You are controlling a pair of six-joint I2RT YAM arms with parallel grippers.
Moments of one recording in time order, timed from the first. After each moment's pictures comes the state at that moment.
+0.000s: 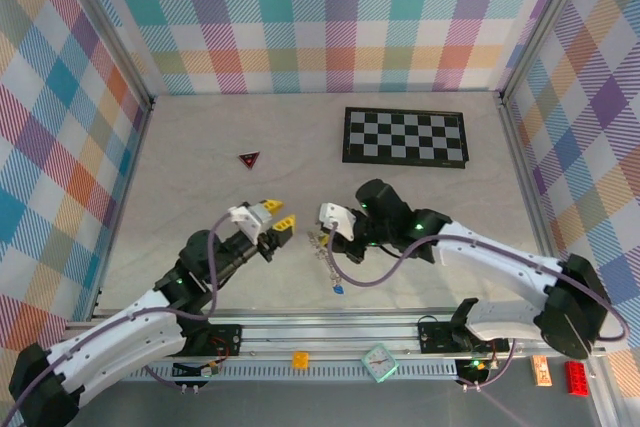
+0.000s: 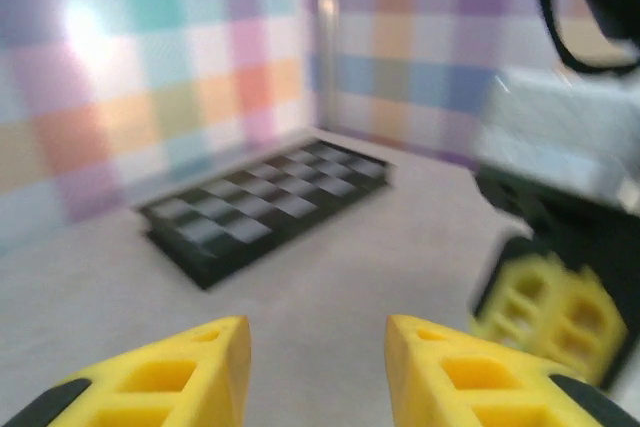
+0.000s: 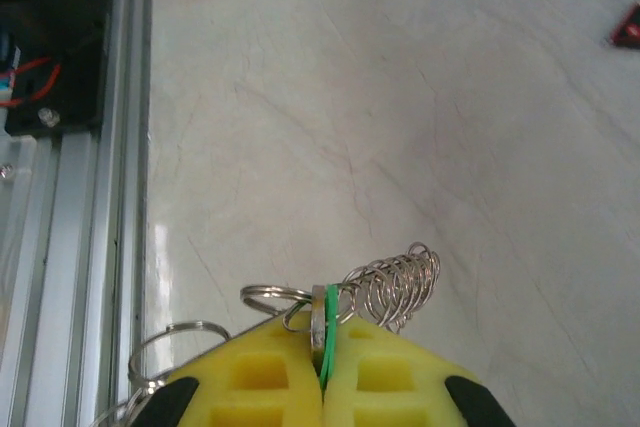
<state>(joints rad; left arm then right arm) -0.80 0.57 0.31 0.30 -0.06 0.04 0.92 1.25 0.87 -0.32 -0.40 -0.37</state>
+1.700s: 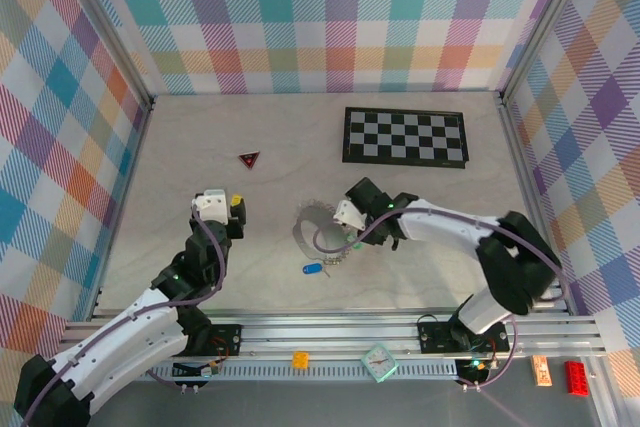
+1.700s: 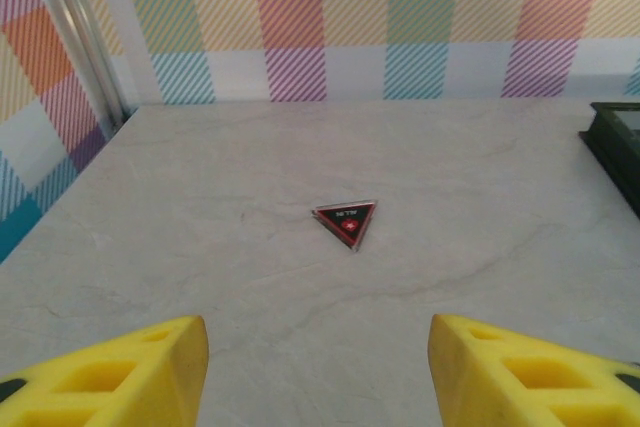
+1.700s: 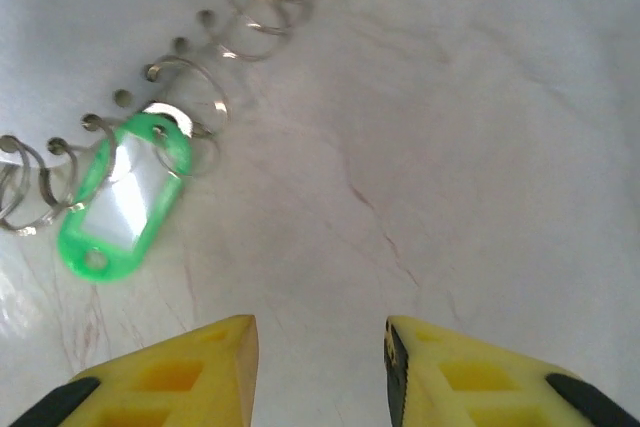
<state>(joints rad) -0.64 0.63 0.33 0.04 -0.73 -0.14 0.74 1.49 0.88 -0.52 0.22 -0.55</state>
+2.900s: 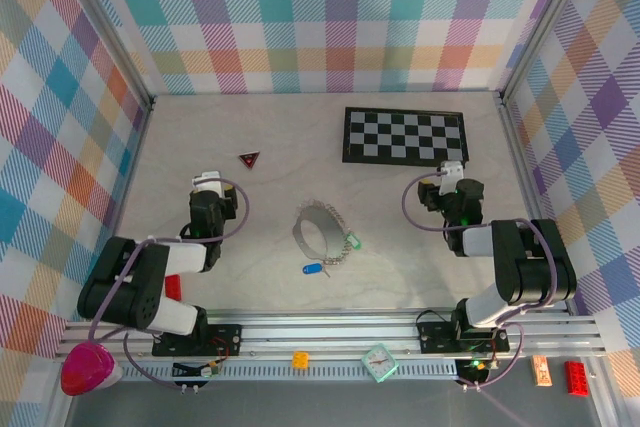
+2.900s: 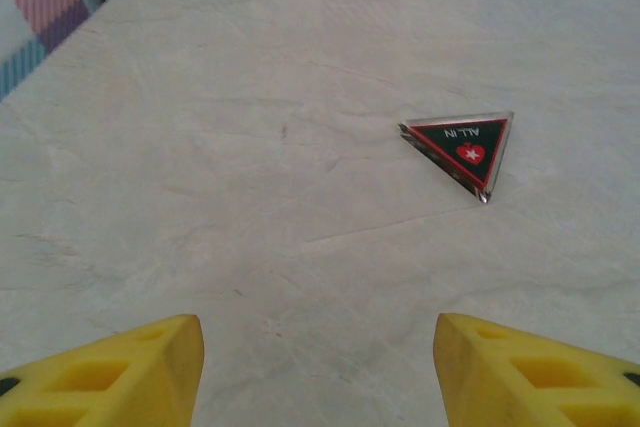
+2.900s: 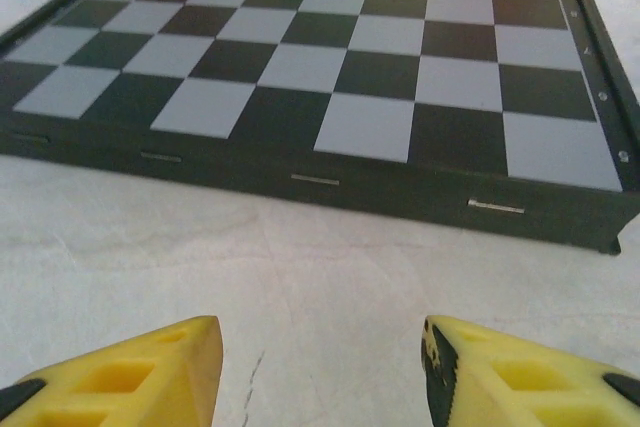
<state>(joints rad) -0.16 1.46 0.31 0.76 -0.32 -0.07 0.01 1.53 0.37 0.77 -0.16 -0.03</state>
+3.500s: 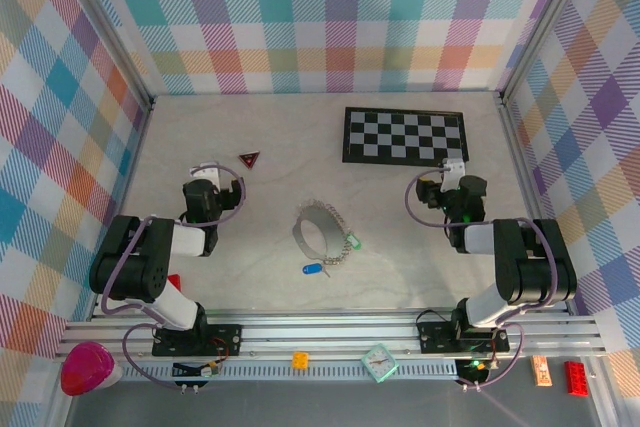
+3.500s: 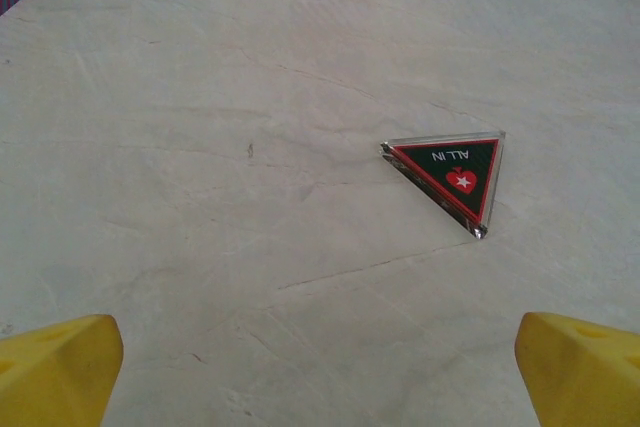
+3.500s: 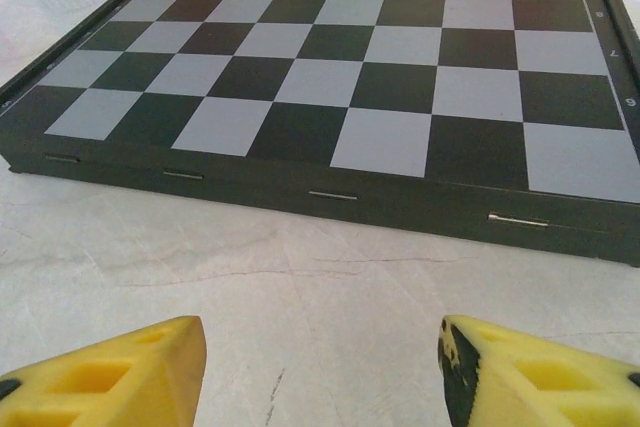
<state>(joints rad) -0.08 1.58 0.41 0.77 -0.15 -0.08 -0.01 1.53 0.40 0.74 -0.21 0.01</state>
